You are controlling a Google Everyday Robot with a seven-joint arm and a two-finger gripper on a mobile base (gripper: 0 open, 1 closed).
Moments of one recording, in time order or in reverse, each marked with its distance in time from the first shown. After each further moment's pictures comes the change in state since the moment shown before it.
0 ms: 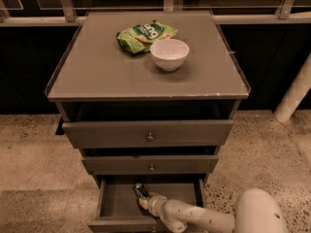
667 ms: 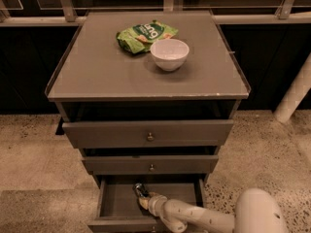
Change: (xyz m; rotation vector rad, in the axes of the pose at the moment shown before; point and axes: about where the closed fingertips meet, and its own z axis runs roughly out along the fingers) arm 0.000 0.000 0.000 -0.001 0.000 0.000
